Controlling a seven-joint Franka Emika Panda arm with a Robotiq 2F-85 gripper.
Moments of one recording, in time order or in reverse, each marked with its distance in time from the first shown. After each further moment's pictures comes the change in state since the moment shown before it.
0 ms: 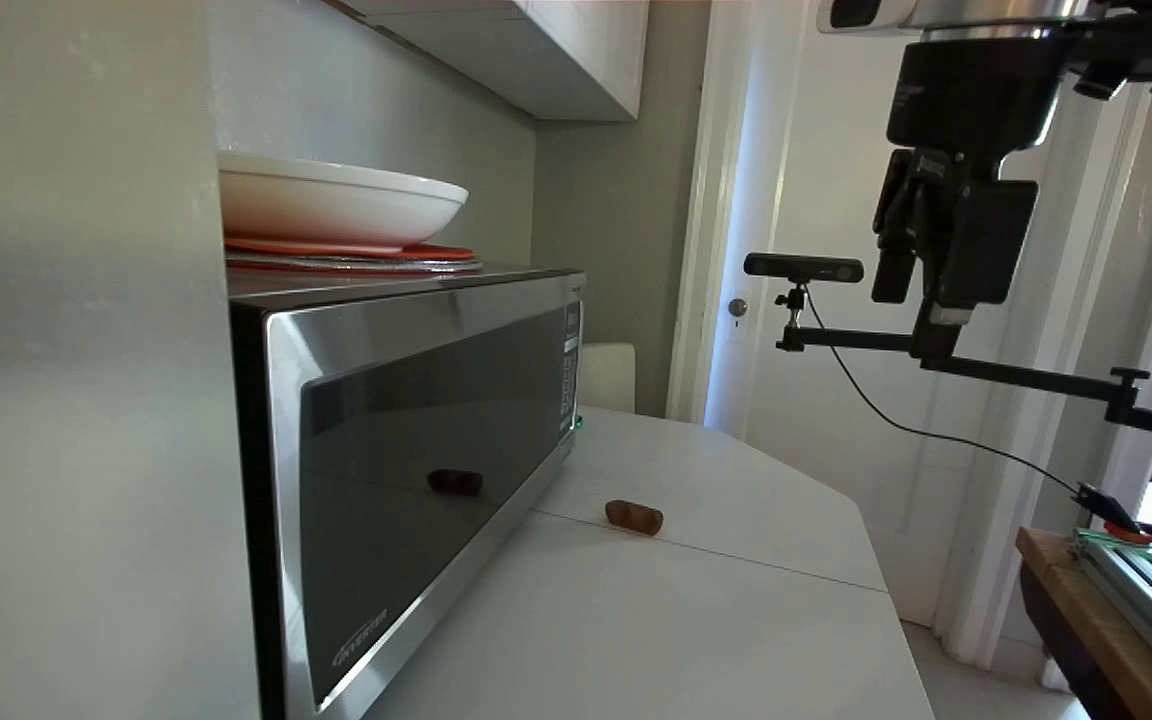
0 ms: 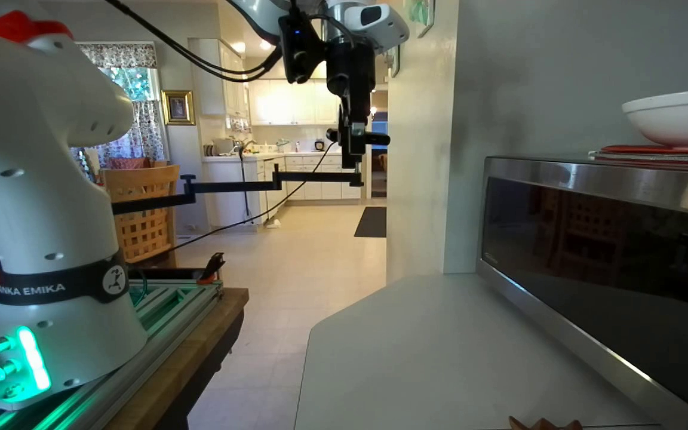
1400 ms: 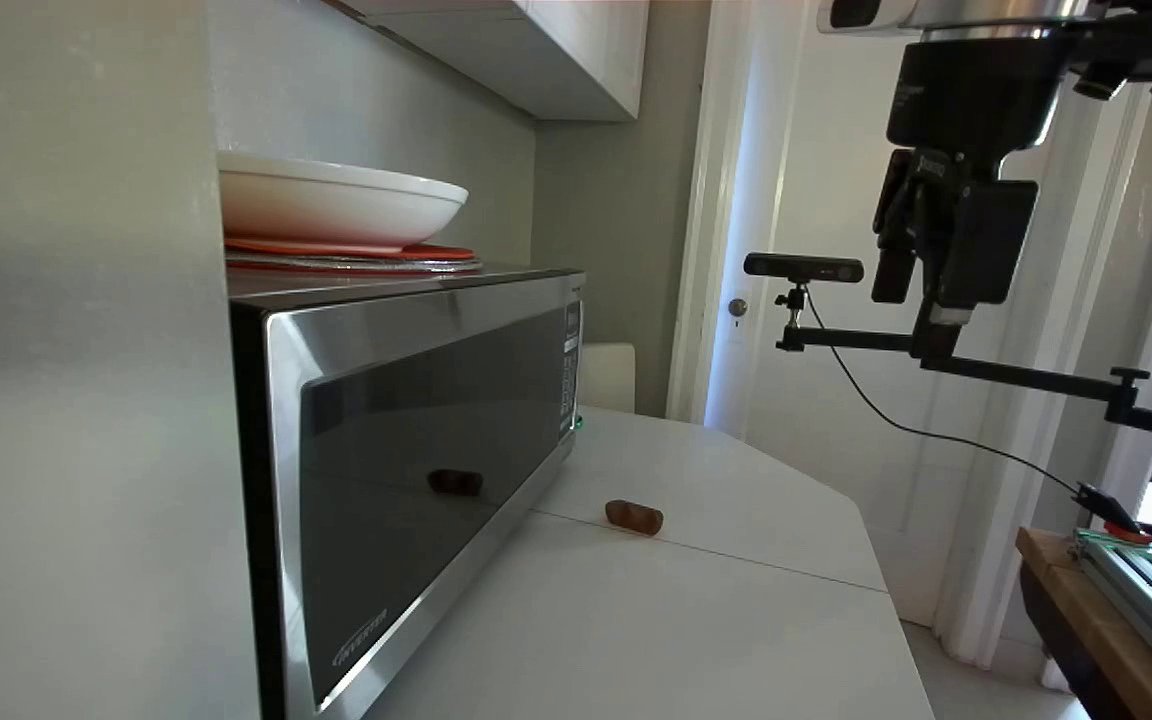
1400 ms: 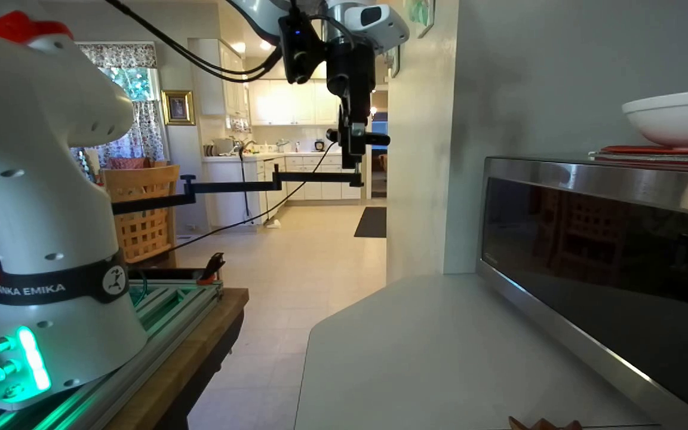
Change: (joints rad) arm 0.000 0.000 0.000 0.000 0.000 0.000 0.000
